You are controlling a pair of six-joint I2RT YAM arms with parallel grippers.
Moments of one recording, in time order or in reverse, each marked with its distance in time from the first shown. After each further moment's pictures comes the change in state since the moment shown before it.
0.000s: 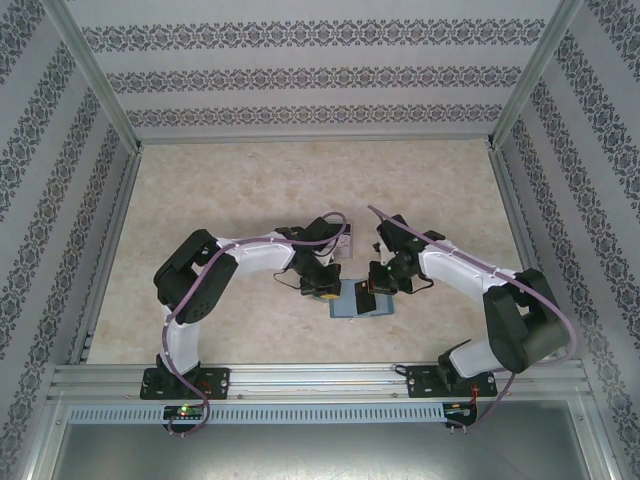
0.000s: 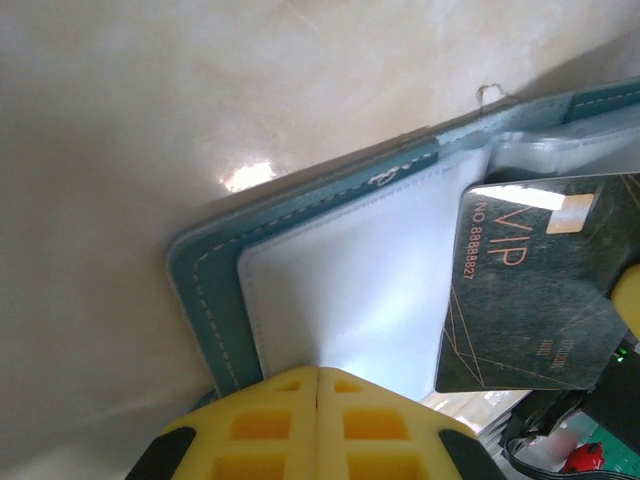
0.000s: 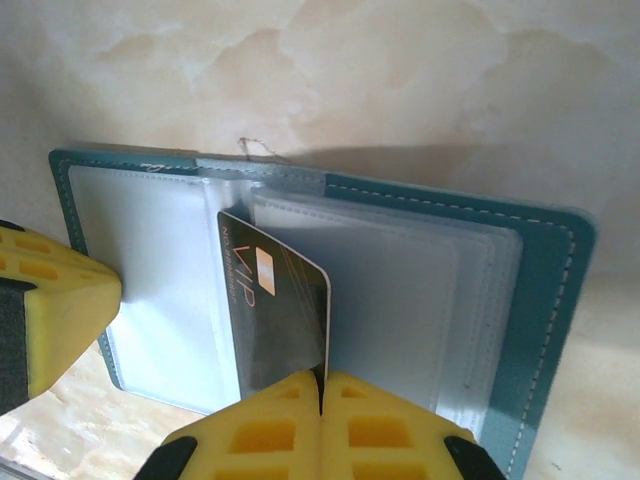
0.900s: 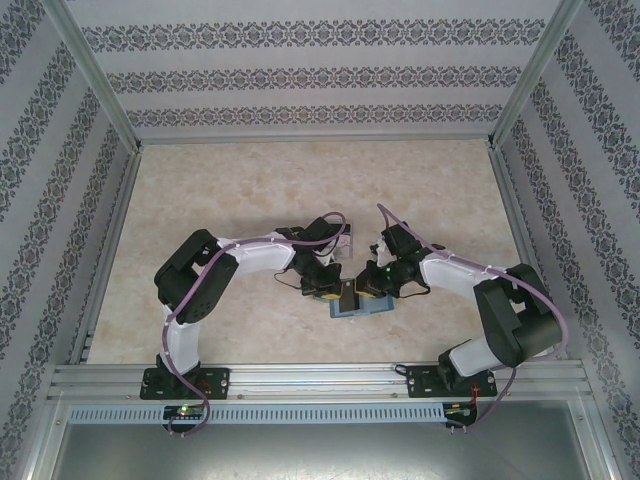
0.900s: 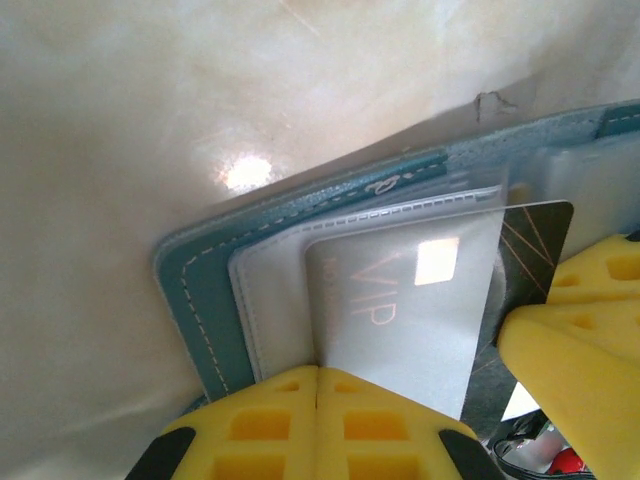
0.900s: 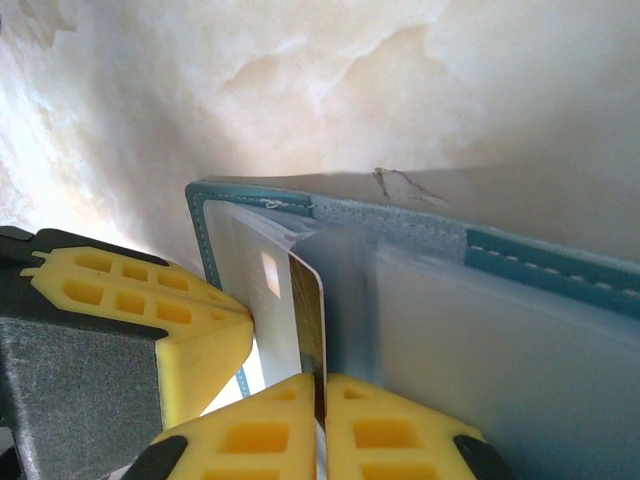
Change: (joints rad) left arm -0.008 0.007 0.006 0.012 0.008 -0.034; right arm -0.045 0.031 -0.149 0.347 -0.296 0.179
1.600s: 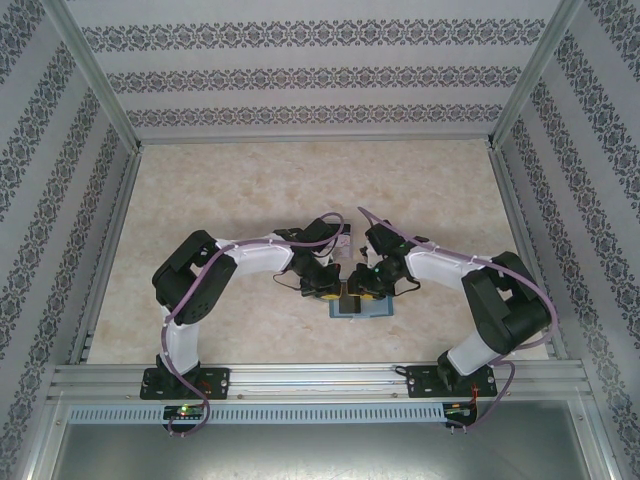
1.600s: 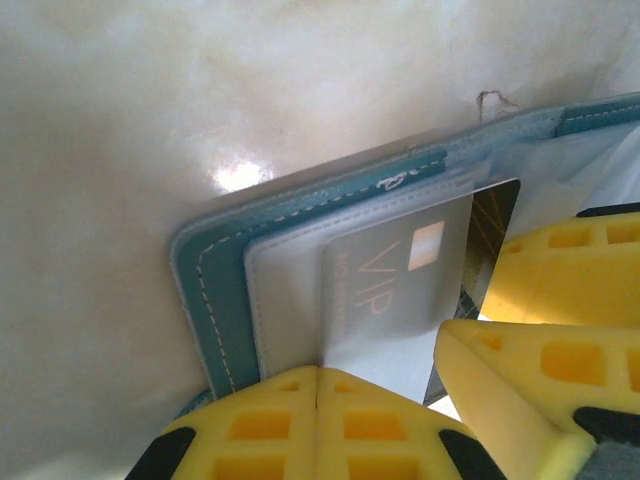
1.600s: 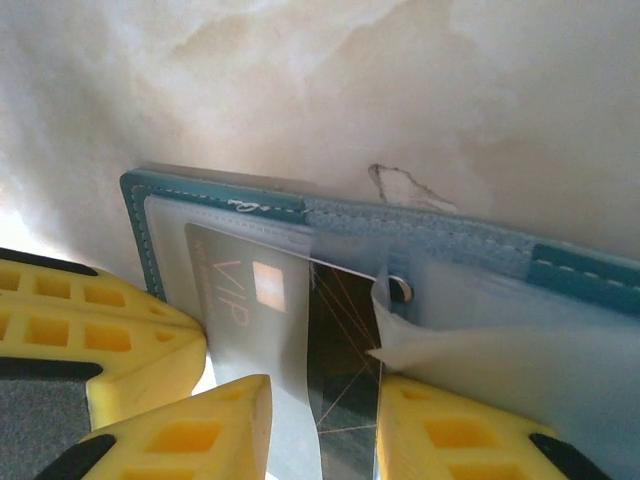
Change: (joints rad) left arm 0.000 -0.012 -0.024 0.029 0.000 -0.019; right arm 0.085 0.078 0.097 -0.119 0.124 -0.044
